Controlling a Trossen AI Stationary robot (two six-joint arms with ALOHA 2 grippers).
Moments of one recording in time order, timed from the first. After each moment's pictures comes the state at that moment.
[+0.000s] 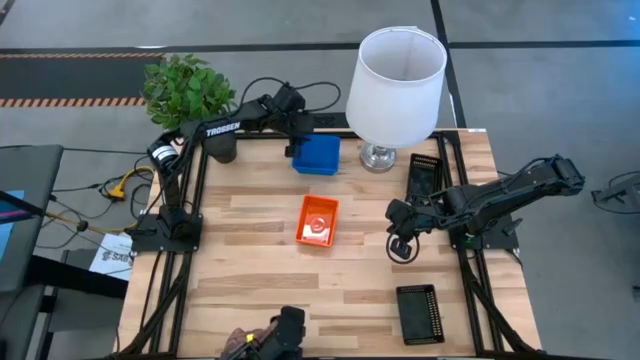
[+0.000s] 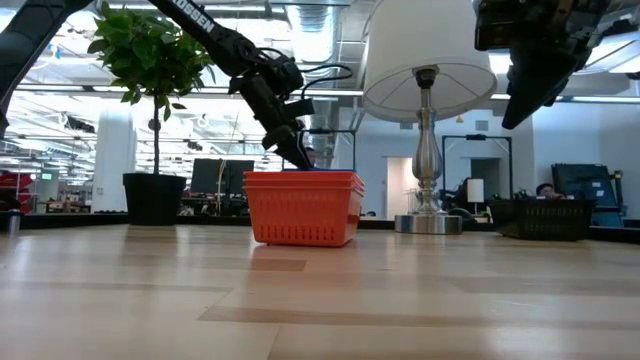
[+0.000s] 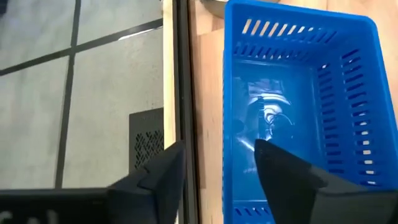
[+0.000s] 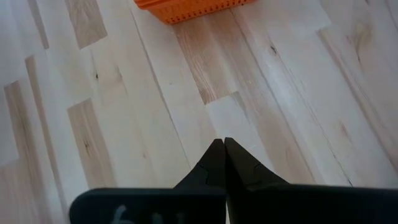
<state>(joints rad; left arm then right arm) 0.70 1.90 1.50 -0.47 0.18 0.80 0.24 1.13 0.85 -0.74 0.16 0.63</state>
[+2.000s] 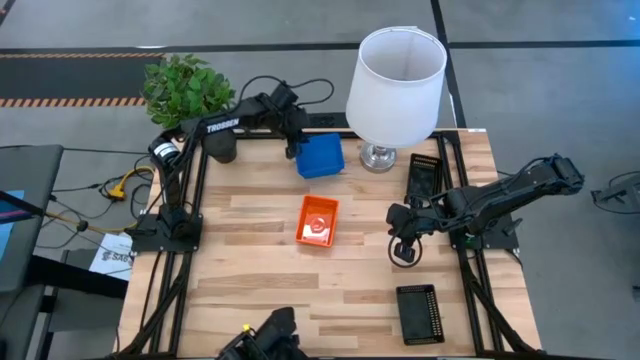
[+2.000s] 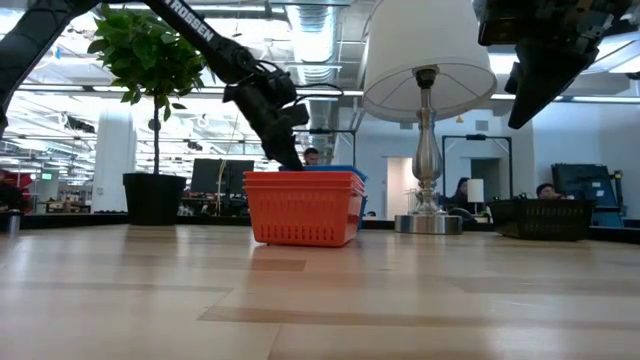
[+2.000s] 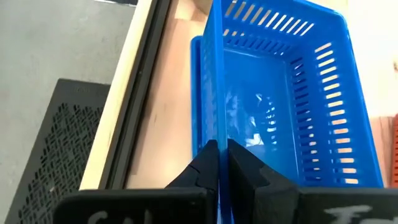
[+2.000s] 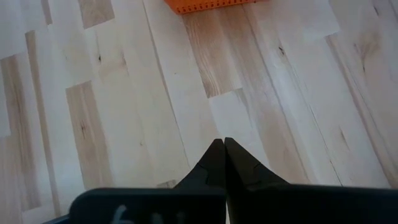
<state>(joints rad) 0.75 1.93 1.50 -0.55 0.38 0.48 0.26 1.14 0.85 -0.75 0.16 0.56</state>
